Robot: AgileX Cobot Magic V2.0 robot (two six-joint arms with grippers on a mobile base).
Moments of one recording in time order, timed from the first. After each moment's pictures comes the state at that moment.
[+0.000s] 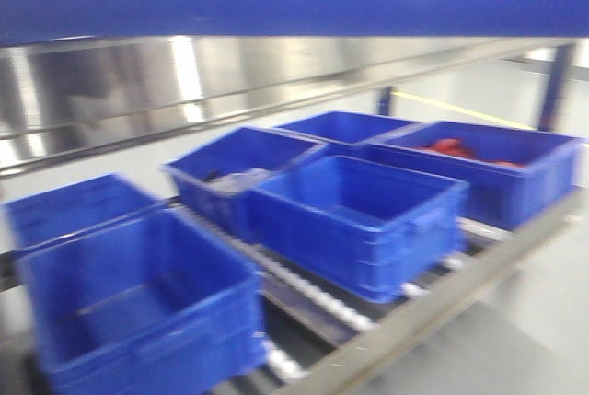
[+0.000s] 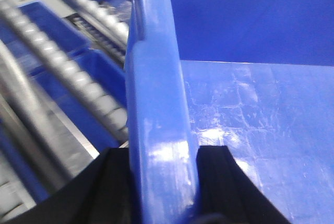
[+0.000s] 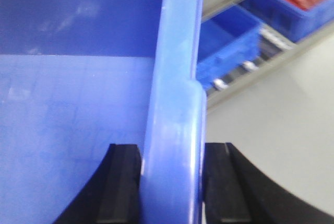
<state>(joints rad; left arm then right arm) 0.06 0.90 -1.44 -0.17 1.20 -0.05 0.23 1.05 -1.58 0.11 1.27 0.10</state>
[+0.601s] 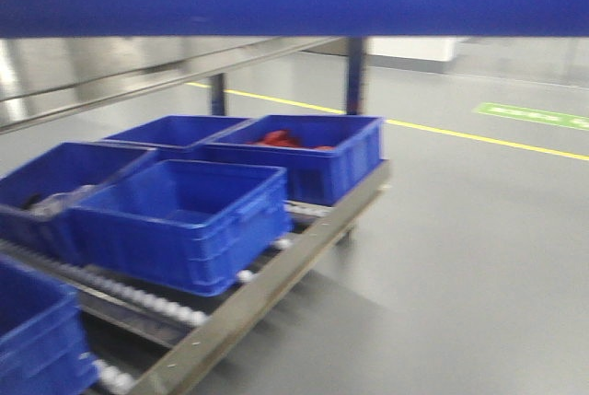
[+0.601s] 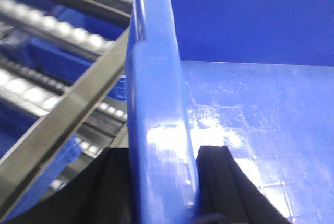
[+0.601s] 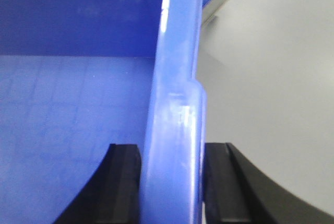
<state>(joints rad) 0.06 0.90 -1.44 -0.17 1.20 -0.05 0.23 1.05 -1.58 0.11 1.27 0.10</state>
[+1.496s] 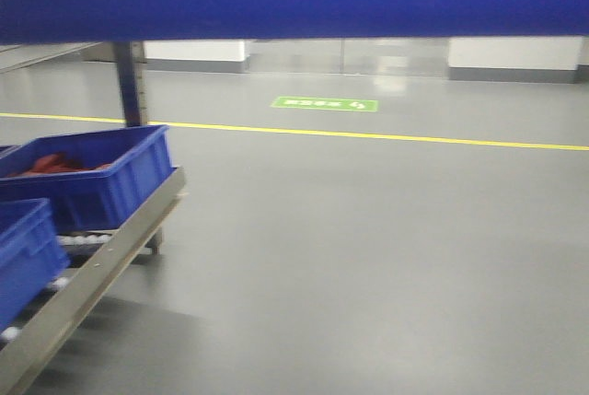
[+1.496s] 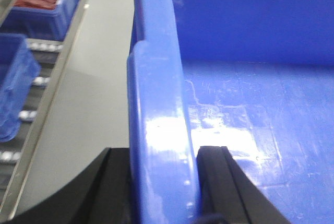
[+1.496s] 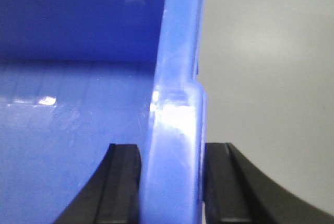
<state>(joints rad) 0.06 0.93 -1.44 -0.17 1.20 -0.05 0.23 1.05 -1.58 0.11 1.27 0.10</state>
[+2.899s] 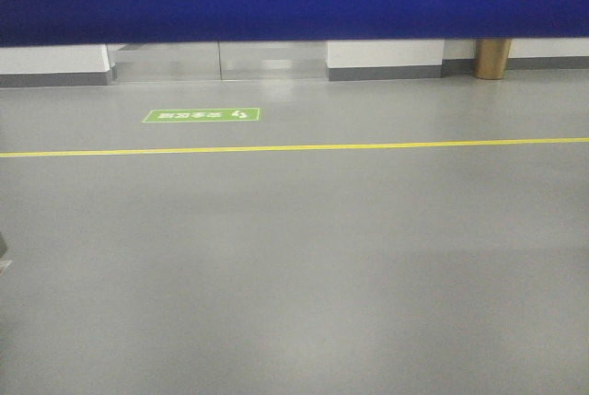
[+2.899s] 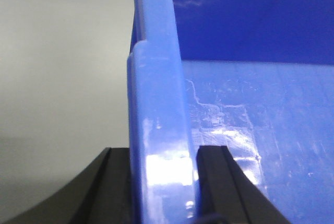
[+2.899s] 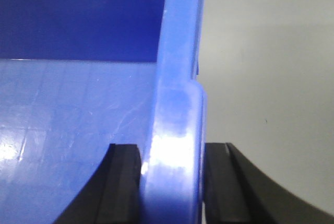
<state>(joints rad) 0.06 0.93 -1.44 -0.17 1.20 -0.05 0.23 1.05 -1.58 0.11 1.27 0.11</state>
